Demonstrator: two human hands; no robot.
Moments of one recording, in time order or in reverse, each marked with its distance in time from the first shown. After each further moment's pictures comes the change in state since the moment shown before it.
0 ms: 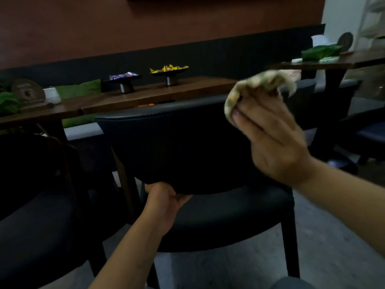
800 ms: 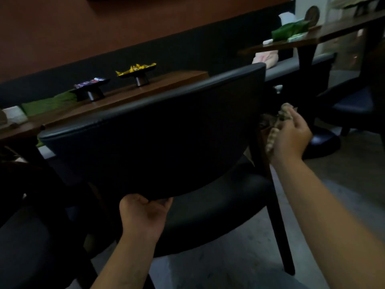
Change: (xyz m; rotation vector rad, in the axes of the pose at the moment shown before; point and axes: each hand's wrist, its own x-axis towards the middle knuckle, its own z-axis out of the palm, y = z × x) left_hand -0.013 -0.022 0.034 -0.320 0.096 0.024; right_hand -0.103 0.065 -0.017 0.498 0.767 1.851
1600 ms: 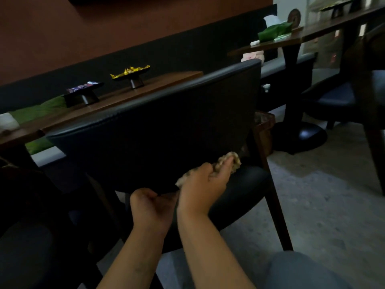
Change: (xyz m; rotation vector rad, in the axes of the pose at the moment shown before) left_hand -0.003 0.005 -0.011 0.073 -0.209 -0.067; right_hand -0.218 0.056 0.062 0.041 0.137 0.171
